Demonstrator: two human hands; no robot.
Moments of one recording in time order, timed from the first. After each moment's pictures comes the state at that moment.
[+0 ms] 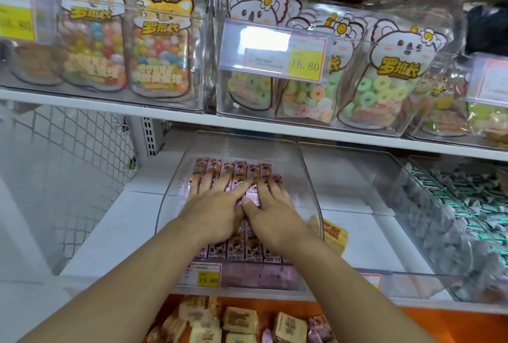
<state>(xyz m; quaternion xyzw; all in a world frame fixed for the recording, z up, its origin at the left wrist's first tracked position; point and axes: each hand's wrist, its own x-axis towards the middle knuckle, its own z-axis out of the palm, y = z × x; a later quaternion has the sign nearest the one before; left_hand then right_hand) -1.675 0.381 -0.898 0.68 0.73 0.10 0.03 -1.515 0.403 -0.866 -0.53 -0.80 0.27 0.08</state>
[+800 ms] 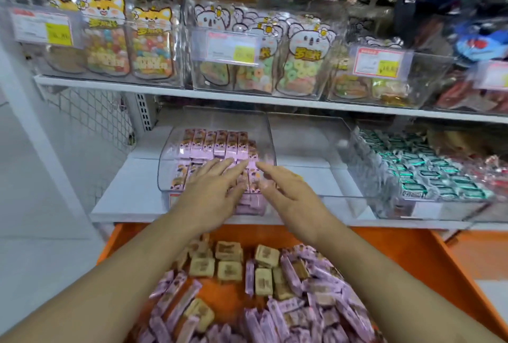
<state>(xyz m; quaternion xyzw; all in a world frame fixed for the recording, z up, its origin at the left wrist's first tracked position) -1.599 0.264 -0.849 0.69 0.69 0.18 0.07 -1.396 0.291 -0.817 -0.40 -0.81 0.35 0.24</state>
